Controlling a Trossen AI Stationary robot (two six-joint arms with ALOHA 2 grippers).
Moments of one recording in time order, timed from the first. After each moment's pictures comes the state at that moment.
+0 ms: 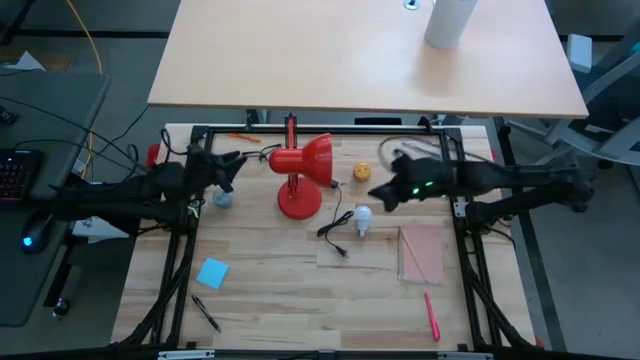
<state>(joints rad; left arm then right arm) 0.06 0.43 0.46 -0.14 -0.62 -0.58 -0.02 1.07 0.91 -0.47 0.10 0.88</state>
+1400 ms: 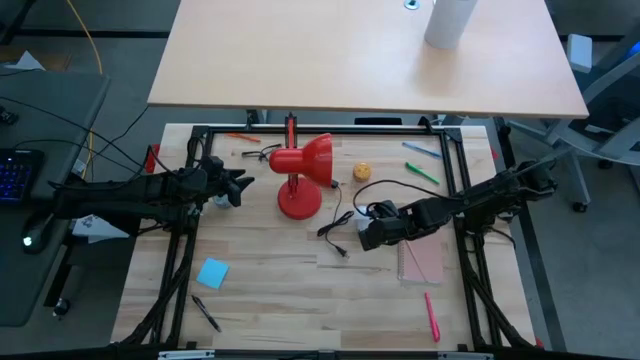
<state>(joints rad) 0.07 0.51 0.46 -0.41 -0.51 -0.64 0.26 1.47 0.91 -0.63 0.17 1.41</state>
